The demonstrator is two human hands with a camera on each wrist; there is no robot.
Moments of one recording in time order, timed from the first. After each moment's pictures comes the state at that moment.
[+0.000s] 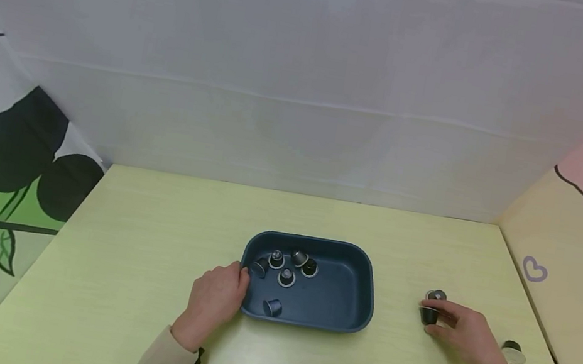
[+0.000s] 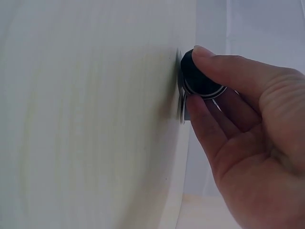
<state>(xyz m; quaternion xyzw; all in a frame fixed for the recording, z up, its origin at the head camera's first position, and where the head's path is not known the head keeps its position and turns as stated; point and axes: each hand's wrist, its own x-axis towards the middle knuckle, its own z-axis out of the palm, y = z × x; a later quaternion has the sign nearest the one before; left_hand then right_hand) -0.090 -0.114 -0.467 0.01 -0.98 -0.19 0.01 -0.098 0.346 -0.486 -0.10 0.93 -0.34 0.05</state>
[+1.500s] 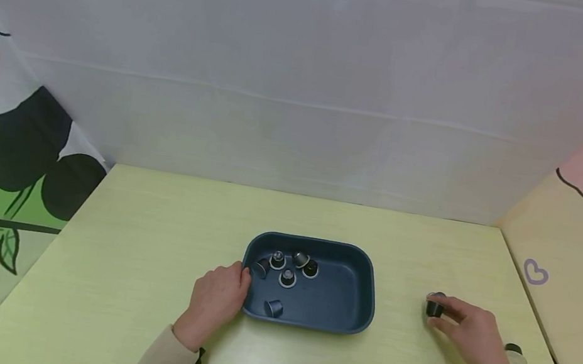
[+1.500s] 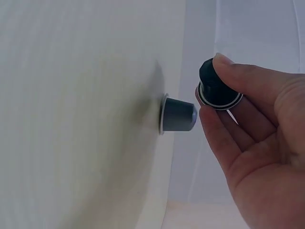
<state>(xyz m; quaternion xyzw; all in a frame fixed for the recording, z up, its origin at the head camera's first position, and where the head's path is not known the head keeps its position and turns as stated) -0.089 -0.114 -0.465 0.01 -0.98 -0.18 0.01 -0.096 0.339 -0.471 -0.10 0.94 -0.33 -0.04</state>
